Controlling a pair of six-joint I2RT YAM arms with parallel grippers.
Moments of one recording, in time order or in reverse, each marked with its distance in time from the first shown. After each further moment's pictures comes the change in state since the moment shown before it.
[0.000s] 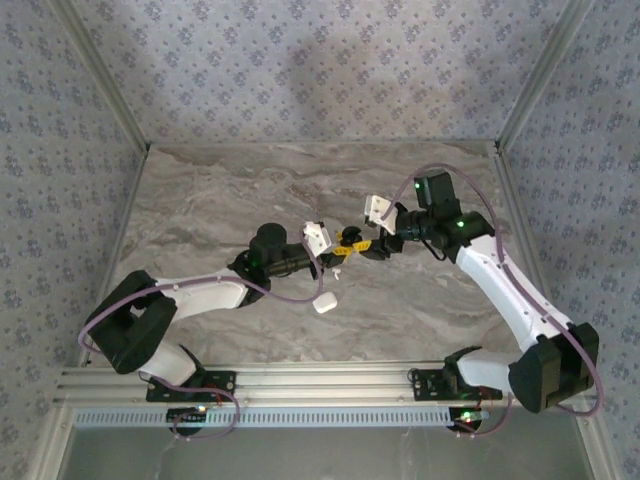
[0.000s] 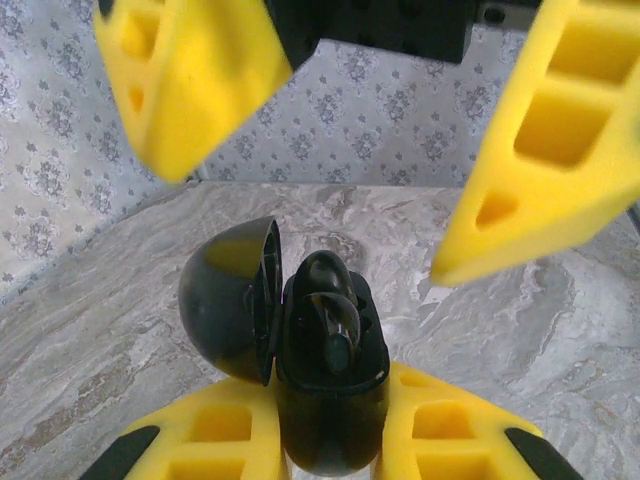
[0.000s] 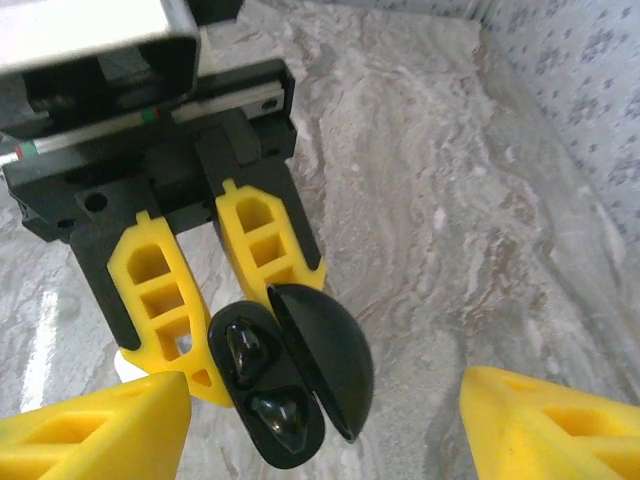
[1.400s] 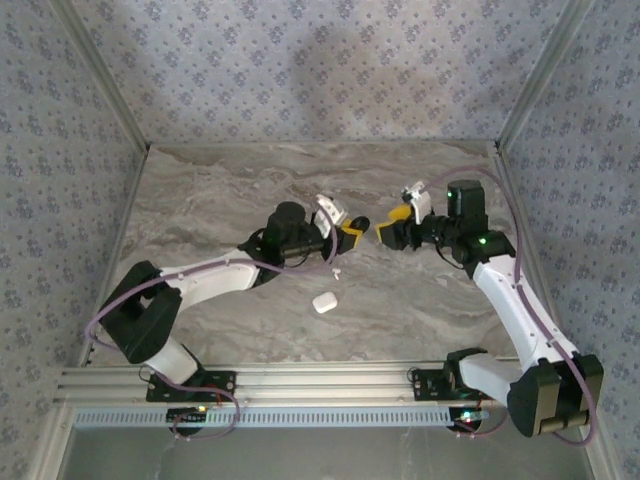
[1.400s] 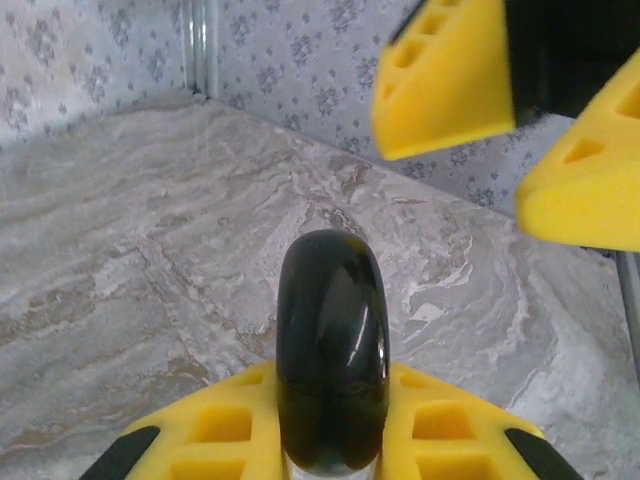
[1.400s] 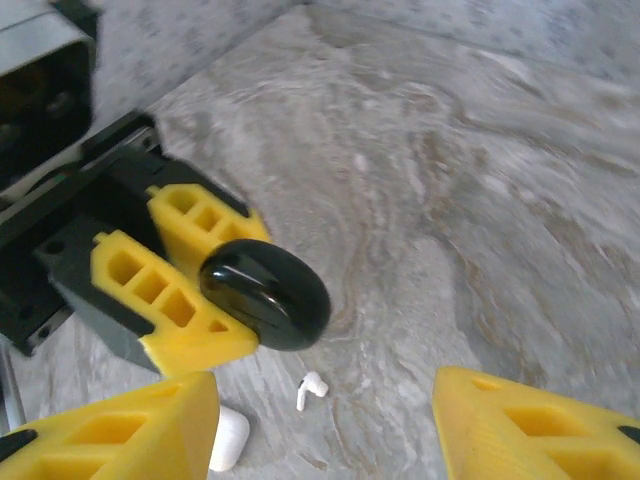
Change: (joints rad) left arm -0.005 0.097 0.266 -0.323 -0.074 -0.319; right arm -0.206 -0.154 -0.182 0.174 0.028 0.712
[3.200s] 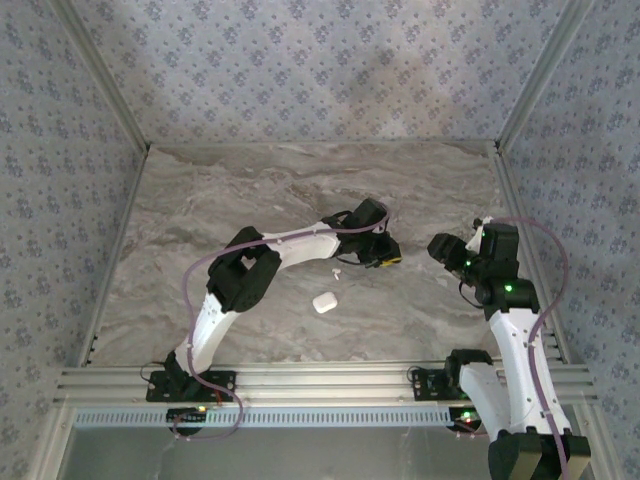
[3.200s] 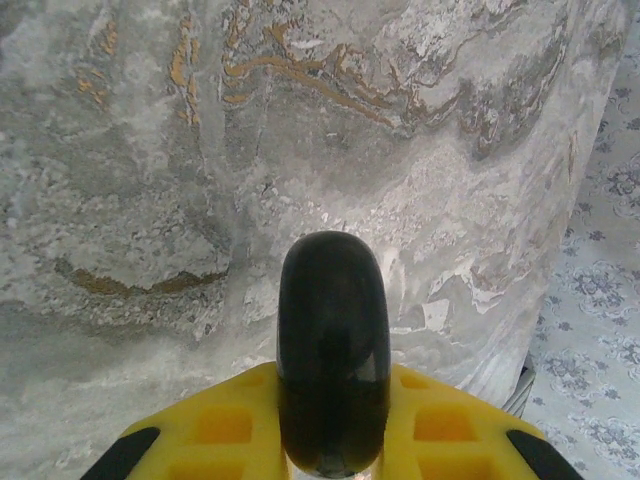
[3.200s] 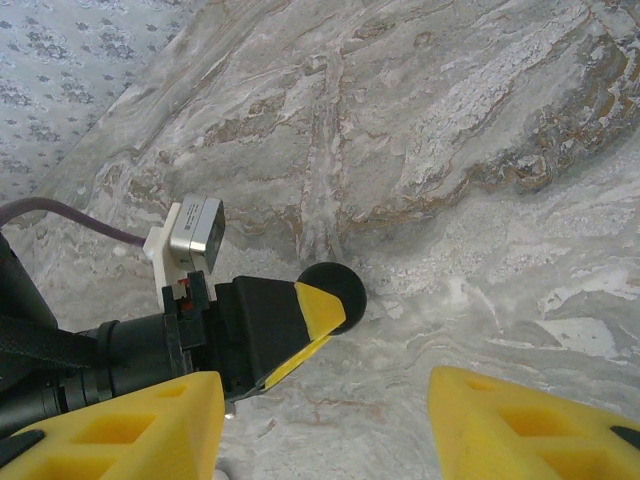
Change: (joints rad) left arm -0.114 0.678 0.750 -0.649 0.026 -1.011; right arm -0.219 -0.333 -0.213 -0.219 0.393 0.697
